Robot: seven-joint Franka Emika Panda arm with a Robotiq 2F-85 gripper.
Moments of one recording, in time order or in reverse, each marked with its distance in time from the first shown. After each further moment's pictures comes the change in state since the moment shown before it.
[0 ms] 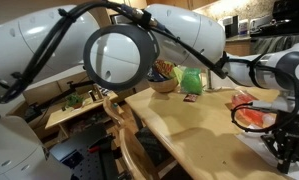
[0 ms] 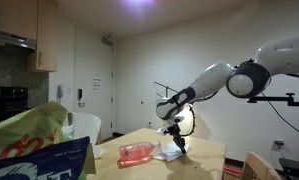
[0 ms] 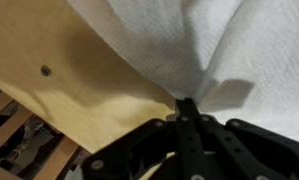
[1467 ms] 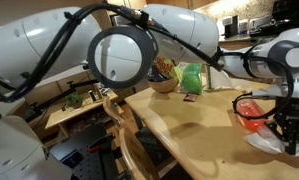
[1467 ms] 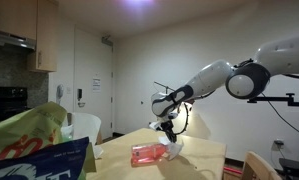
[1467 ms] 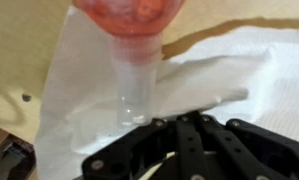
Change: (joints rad) arm 0.039 0.007 0.001 0.076 -0.041 0.079 0.081
